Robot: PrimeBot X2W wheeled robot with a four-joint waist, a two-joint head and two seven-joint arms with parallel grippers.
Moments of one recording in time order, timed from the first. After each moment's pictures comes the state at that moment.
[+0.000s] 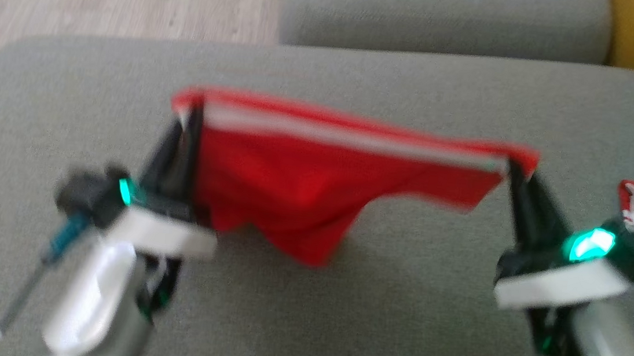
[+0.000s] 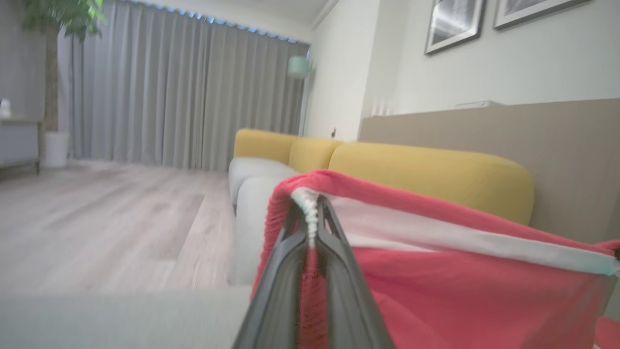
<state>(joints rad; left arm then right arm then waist) -0.29 0.10 -0.27 0.26 -0.36 -0.12 -0.25 -0.16 -0.25 0.31 0.17 0.49 0.13 -0.26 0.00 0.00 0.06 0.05</state>
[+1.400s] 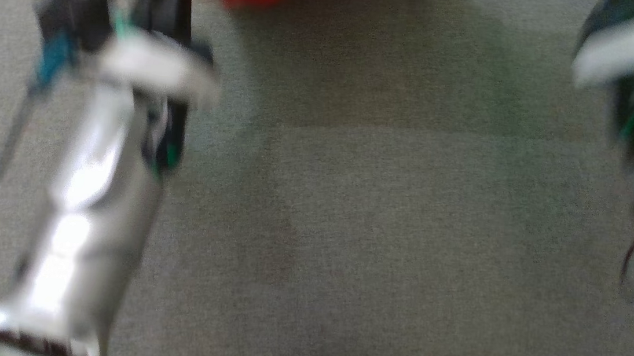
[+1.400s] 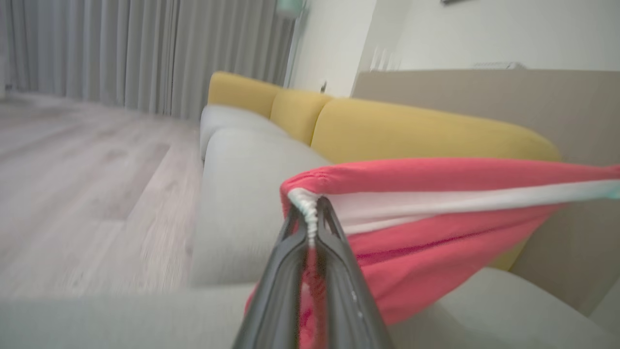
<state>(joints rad) -0.88 0.09 -0.30 0.61 -0.46 -0.10 -0.26 -0.96 -0.40 0.49 0.52 0.72 0.13 -0.25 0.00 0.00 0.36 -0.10</state>
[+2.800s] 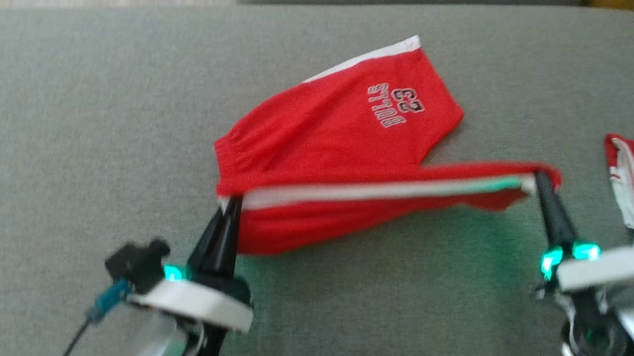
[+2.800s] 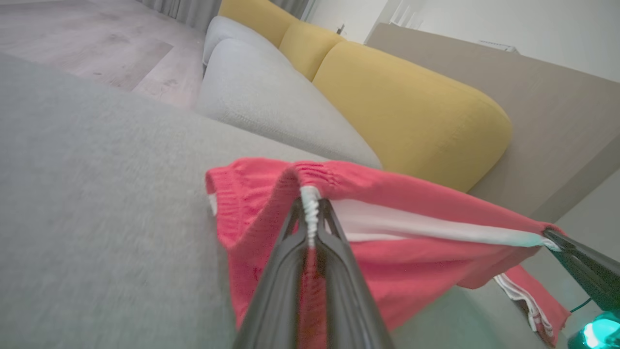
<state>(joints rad) -0.17 0.04 -0.39 0.35 -0.58 -0.13 -0.26 -0.22 -0.44 0.49 0.18 1.52 0.13 -0.15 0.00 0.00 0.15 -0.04</state>
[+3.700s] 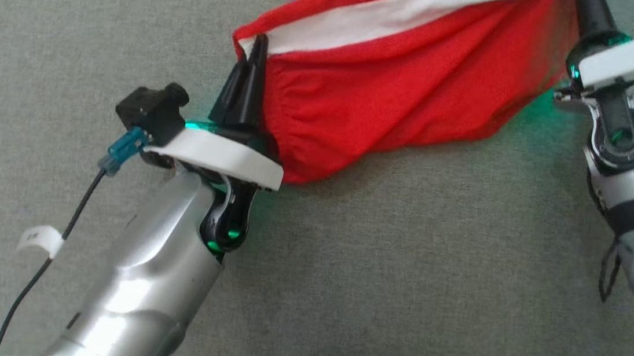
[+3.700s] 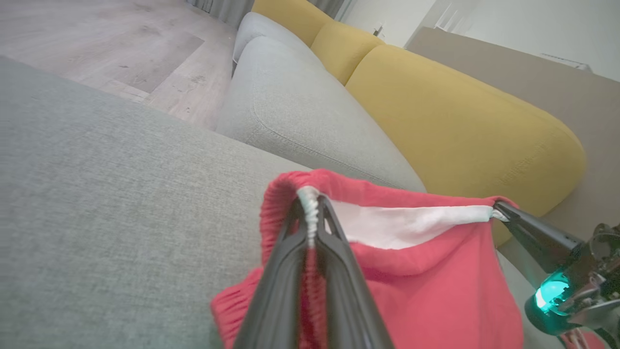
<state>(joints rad) -0.64 0.04 -0.52 0.49 -0.77 -0.06 -0.26 -0.87 -0.34 0.51 0.62 1.39 0.13 -0.04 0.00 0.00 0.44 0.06</state>
